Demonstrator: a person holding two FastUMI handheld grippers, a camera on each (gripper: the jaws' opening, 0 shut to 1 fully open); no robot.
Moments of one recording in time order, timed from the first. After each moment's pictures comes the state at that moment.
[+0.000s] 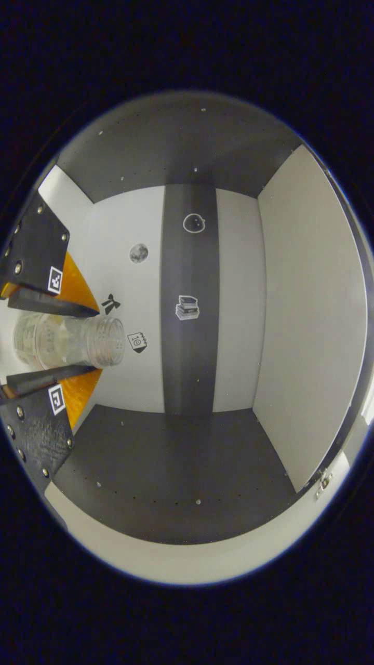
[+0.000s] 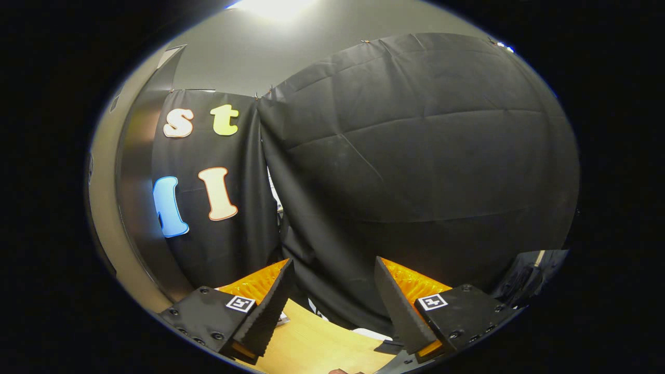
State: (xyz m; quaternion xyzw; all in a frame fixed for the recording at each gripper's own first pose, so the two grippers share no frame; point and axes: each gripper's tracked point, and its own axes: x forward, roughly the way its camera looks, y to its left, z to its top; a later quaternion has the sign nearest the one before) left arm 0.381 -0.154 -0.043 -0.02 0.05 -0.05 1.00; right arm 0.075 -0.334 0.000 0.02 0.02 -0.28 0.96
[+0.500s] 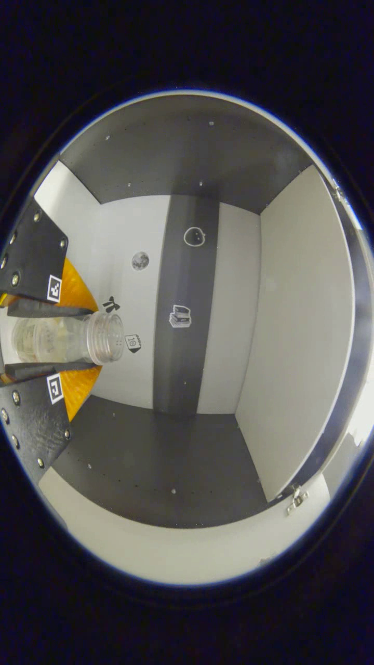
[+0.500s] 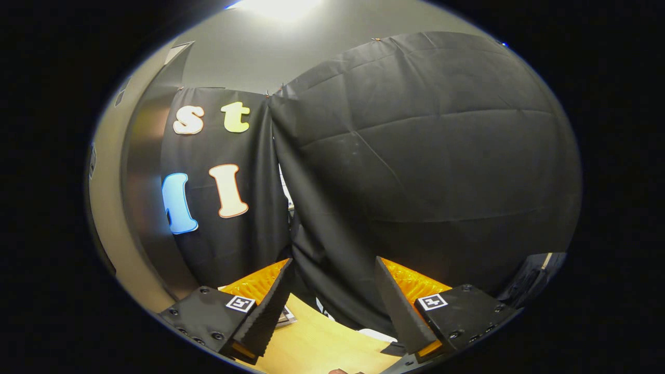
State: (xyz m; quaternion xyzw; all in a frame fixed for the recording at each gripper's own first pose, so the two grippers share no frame) left arm 0.352 -0.143 -0.017 -0.06 0.04 -0.07 1.00; right arm 0.091 -0.321 -0.001 0.01 0.02 -0.25 0.97
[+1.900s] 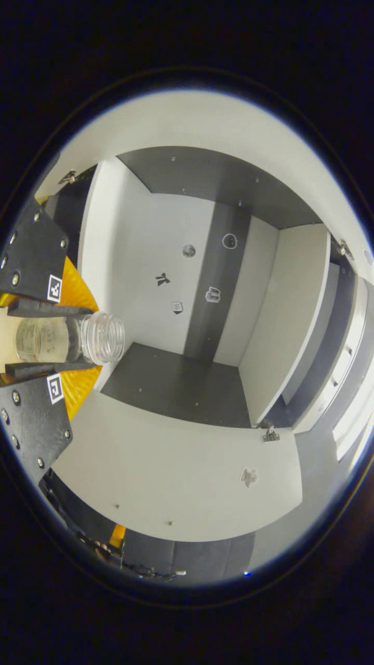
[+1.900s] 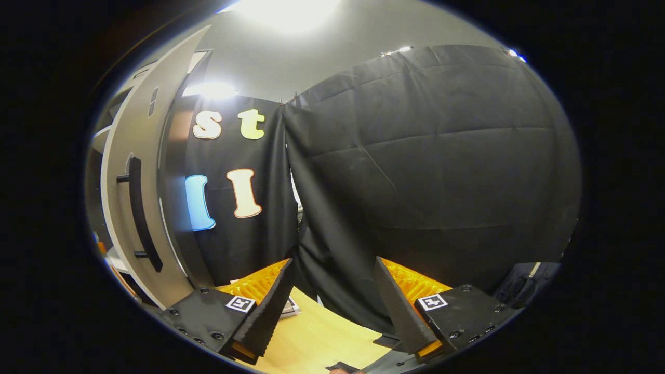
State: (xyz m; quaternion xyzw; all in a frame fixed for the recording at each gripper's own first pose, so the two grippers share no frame) left arm 0.172 -0.145 -0.094 -0.12 0.09 -0.20 0.97; right arm 0.016 -0.269 0.019 -0.02 0.02 -0.24 0.97
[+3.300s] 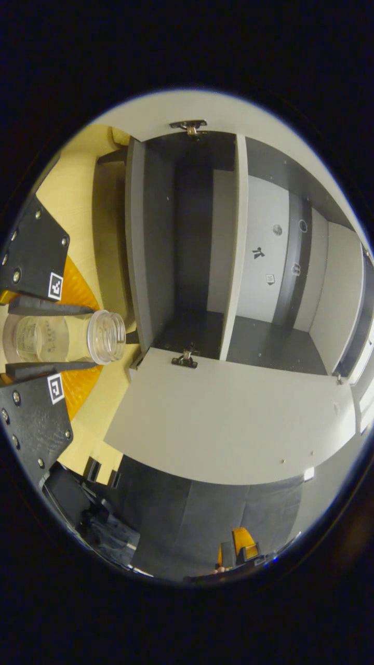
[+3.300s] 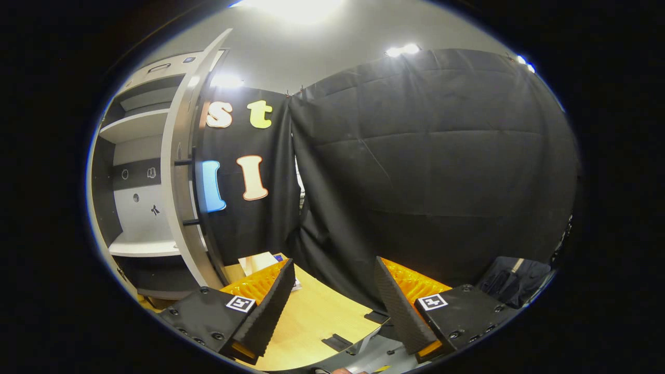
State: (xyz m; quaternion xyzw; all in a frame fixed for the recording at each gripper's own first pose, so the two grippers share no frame) left arm 0.046 -0.209 -0.326 -0.06 0.17 -0.27 0.95; right arm -0.073 -0.223 0.001 -0.03 0.06 -0.24 0.97
